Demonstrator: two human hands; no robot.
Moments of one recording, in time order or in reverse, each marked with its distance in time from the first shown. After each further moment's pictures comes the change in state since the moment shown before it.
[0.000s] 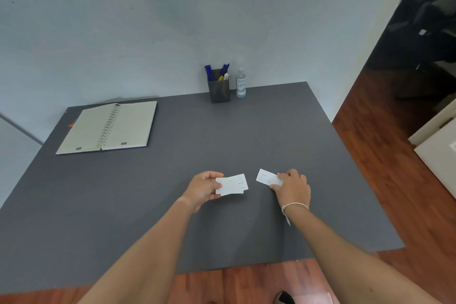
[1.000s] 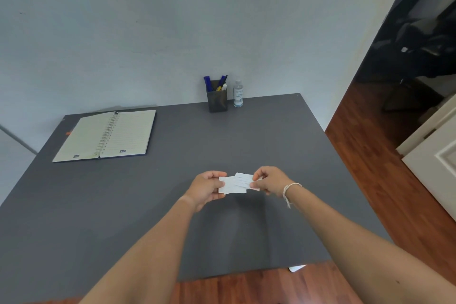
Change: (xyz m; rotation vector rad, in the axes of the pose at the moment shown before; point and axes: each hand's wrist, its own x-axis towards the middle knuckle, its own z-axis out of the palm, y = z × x) left_hand -0.006 0.018 0.001 -0.076 -0.095 0.037; right_hand 0.012 -0.044 -0.039 0.599 -0.502 -0.090
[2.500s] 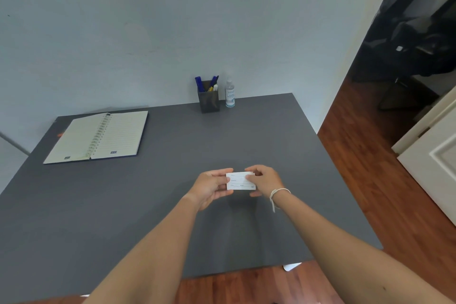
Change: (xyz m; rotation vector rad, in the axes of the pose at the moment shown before) left_hand 0.001 0.008 0.040 -0.115 -0.064 -0.018; right_hand -0.011 0.008 -0.001 0.246 0.172 -0.009
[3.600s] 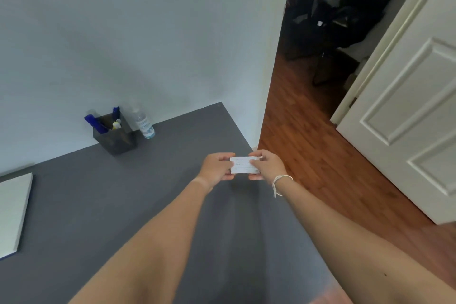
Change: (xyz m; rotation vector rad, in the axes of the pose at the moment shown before) left_hand 0.164 0.080 0.195 0.462 -0.140 0.069; right_hand 0.109 0.005 -0.196 0.262 0.325 0.066
